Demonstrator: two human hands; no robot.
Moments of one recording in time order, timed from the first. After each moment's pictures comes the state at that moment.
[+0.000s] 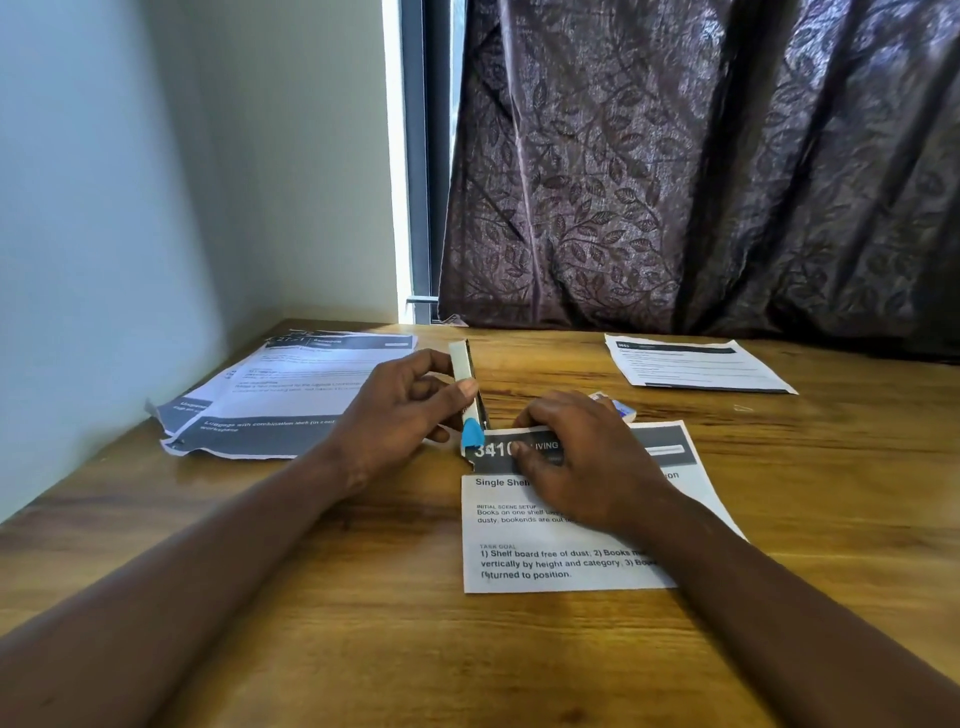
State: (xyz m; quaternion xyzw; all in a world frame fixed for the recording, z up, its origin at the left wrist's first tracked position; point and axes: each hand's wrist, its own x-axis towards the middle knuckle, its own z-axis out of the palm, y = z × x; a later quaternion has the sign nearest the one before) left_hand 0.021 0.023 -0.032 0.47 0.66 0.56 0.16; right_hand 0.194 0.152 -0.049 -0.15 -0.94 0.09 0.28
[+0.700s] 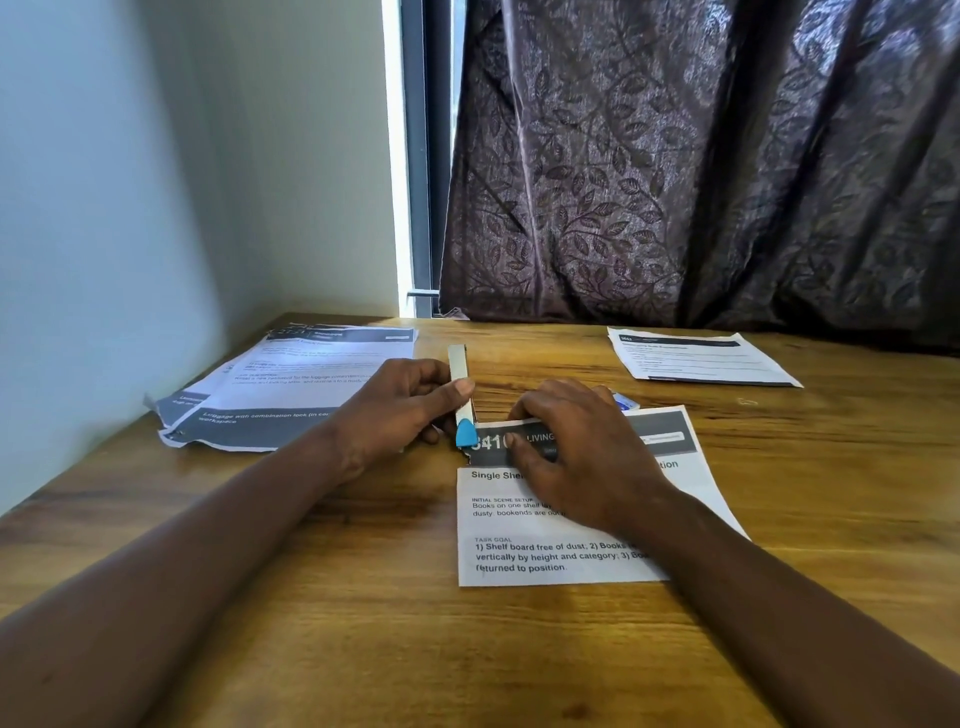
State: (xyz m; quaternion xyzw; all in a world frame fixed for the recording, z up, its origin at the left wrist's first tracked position) left_hand 0.011 0.028 -0.033 0.46 0.69 0.51 0.22; right_hand 0.191 0.143 -0.046 -0.15 -0.95 0.04 0.28
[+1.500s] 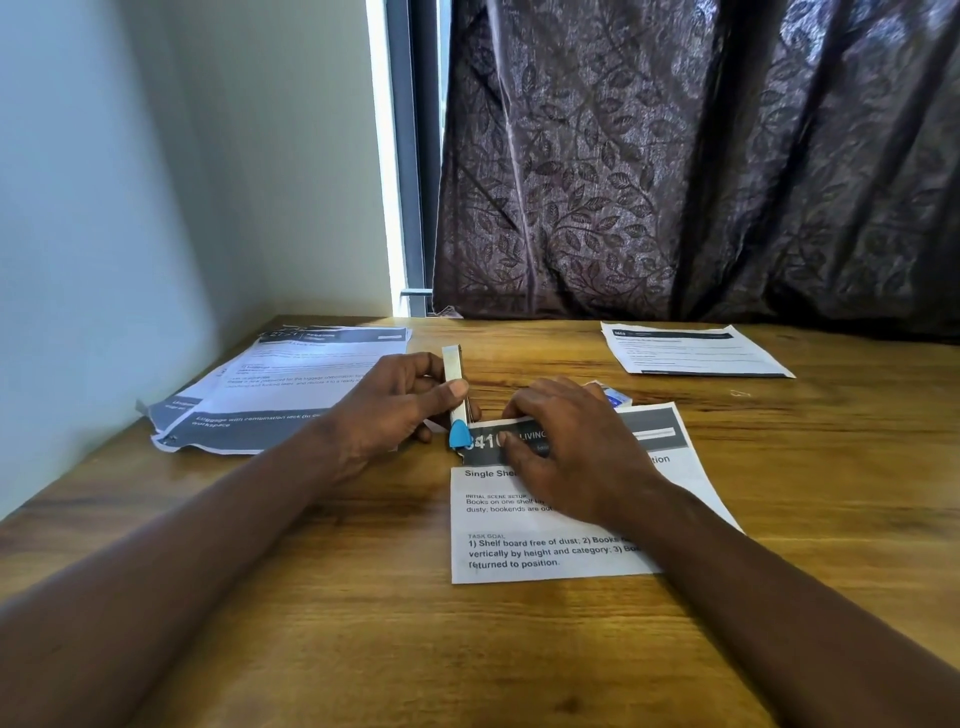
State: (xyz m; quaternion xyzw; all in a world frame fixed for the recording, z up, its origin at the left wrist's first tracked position) left_hand 0.014 0.029 -0.029 0.46 0.68 0.51 0.25; right_hand 0.189 0.147 -0.049 -0.16 -0.95 0.05 0.27
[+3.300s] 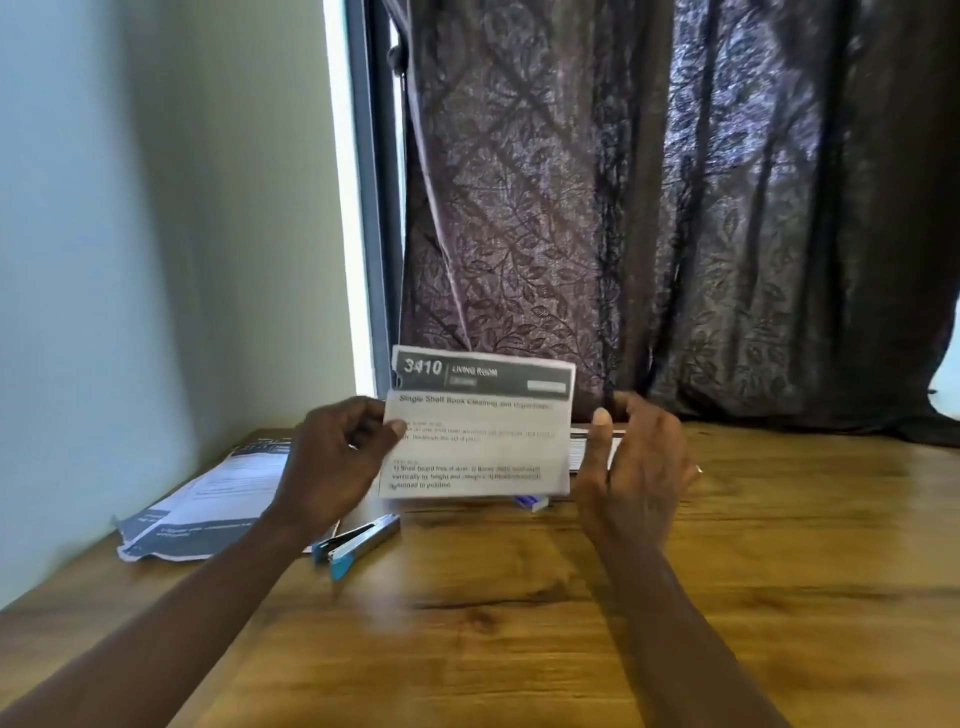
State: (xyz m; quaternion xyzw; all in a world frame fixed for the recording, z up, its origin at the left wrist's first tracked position) left_hand 0.061 0.030 0.018 0.48 0.66 0.57 -0.08; right_hand 0.258 0.212 -0.021 -0.35 -0.65 0.10 0.67
